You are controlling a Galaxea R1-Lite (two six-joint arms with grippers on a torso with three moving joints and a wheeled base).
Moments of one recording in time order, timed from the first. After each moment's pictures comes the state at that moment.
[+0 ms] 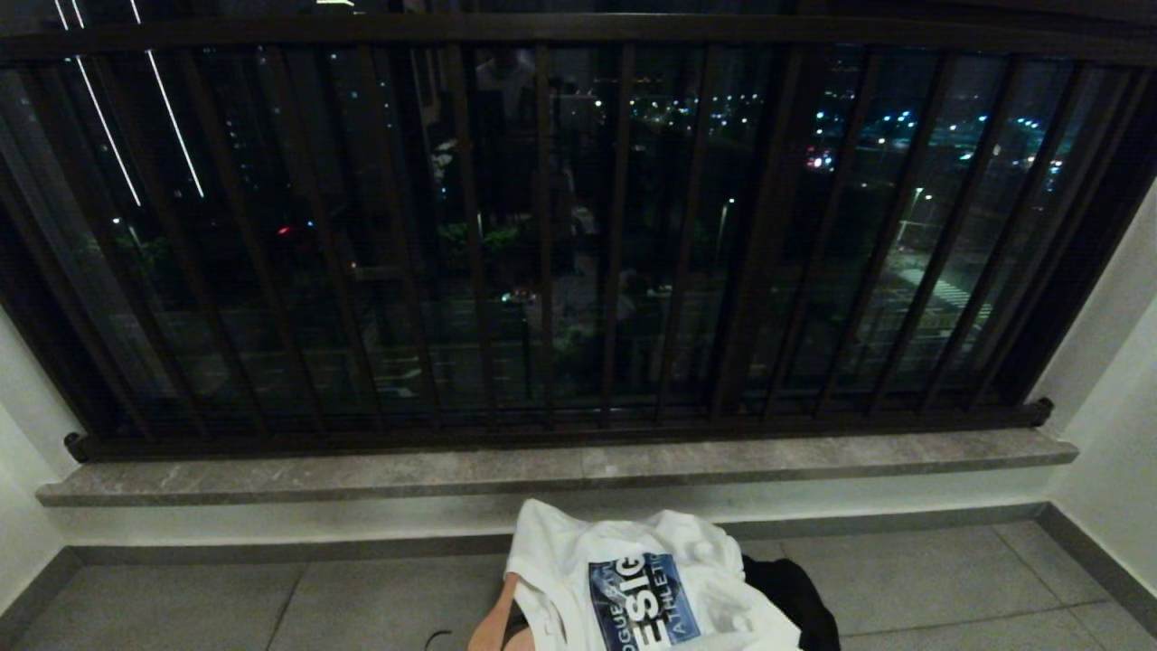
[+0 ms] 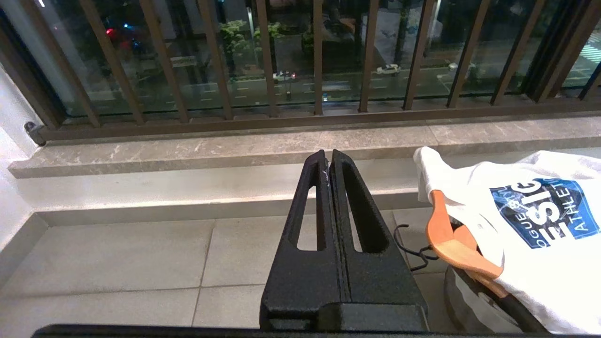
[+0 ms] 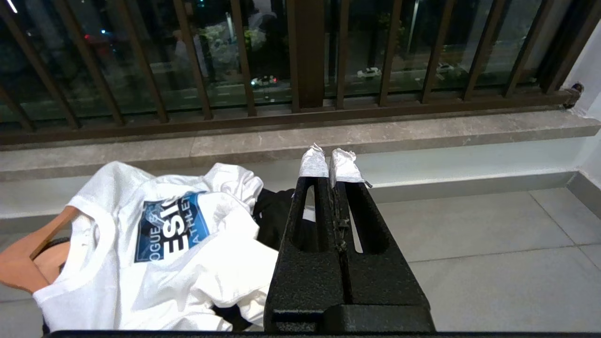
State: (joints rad) left arm 0.00 0.00 0.00 -0.02 -0.01 0.02; right arm -0.01 0.00 0.00 -0.01 -0.03 0.06
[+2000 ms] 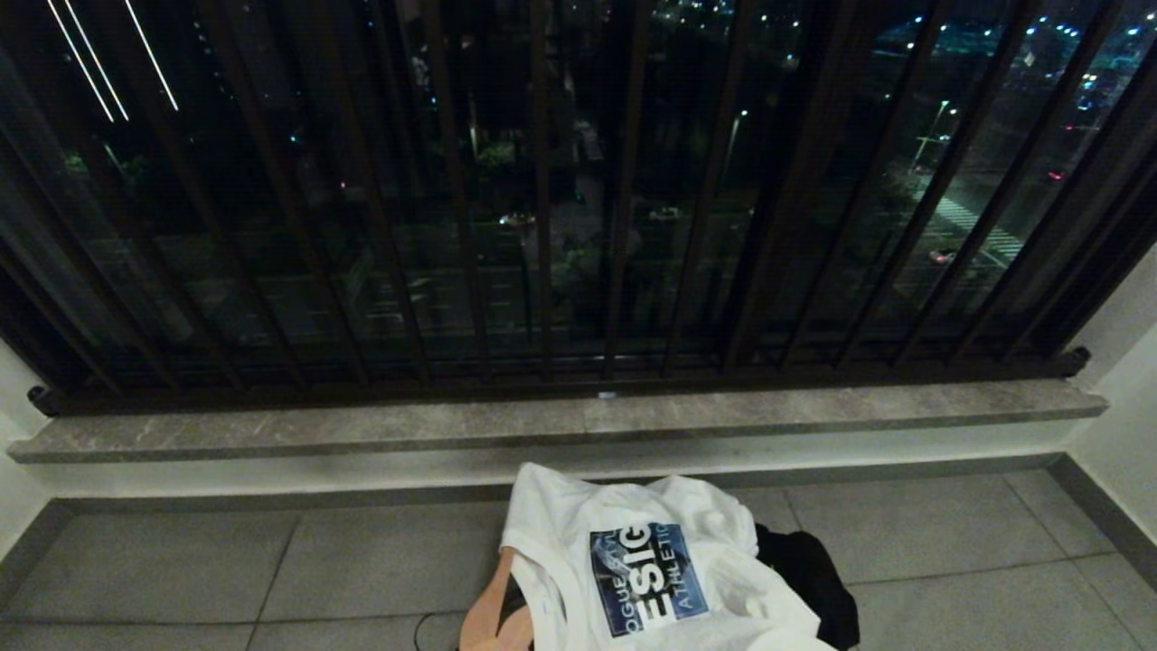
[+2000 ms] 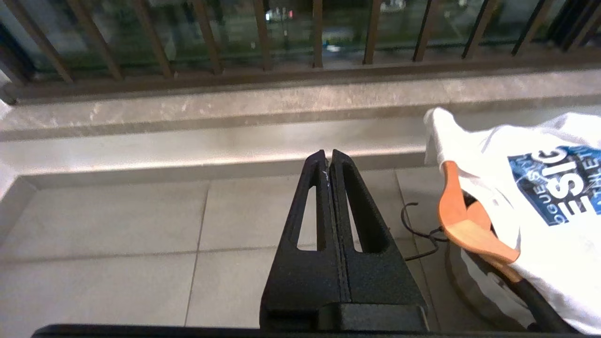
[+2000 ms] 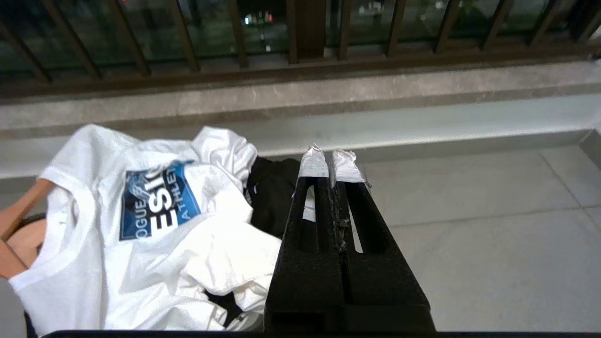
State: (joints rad) left arm 0.00 0.00 0.00 -0.02 -0.01 0.02; right arm -0.01 0.00 0.00 -0.01 -0.03 0.06
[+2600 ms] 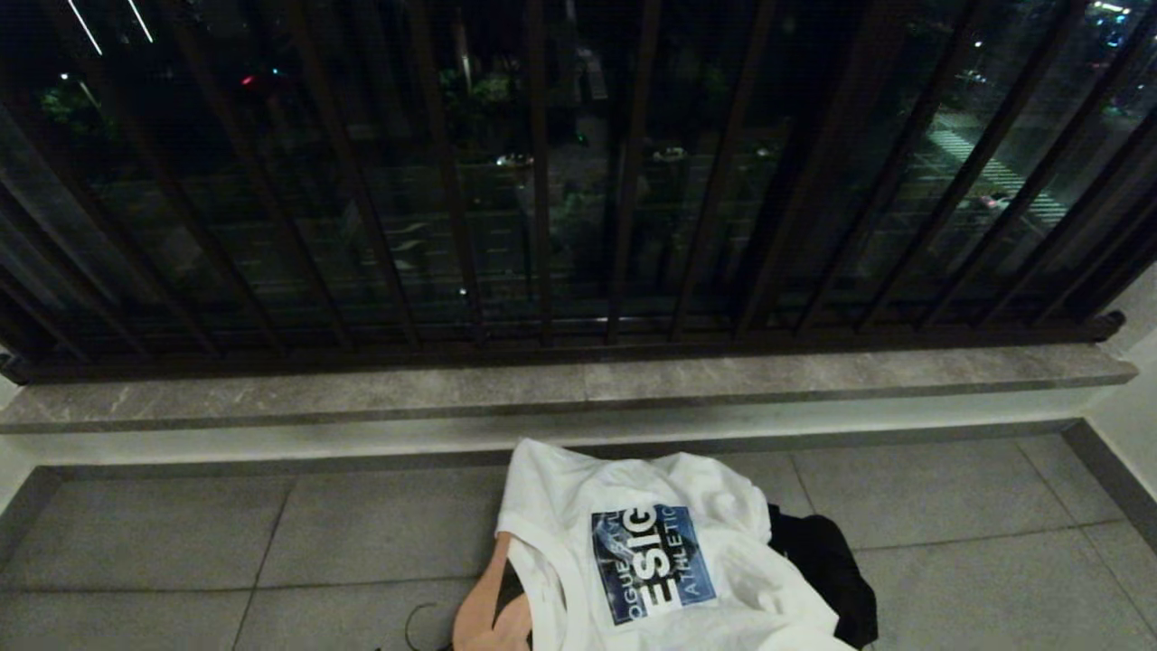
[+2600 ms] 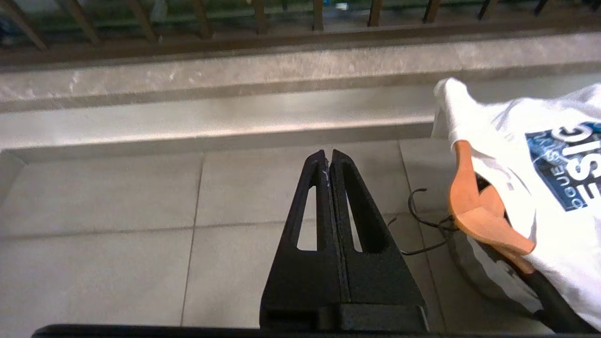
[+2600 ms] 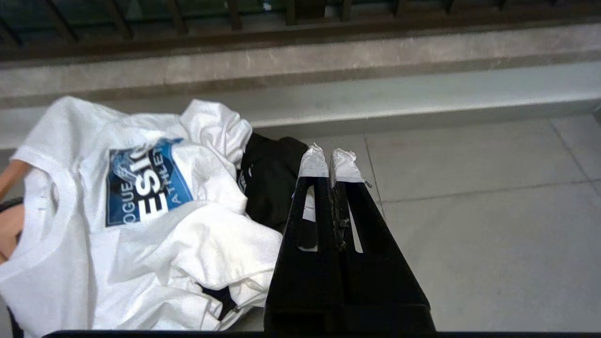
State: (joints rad) left arm 0.00 0.00 0.00 -0.02 -0.01 0.02; right arm -0.01 0.00 0.00 -0.01 -0.03 0.06
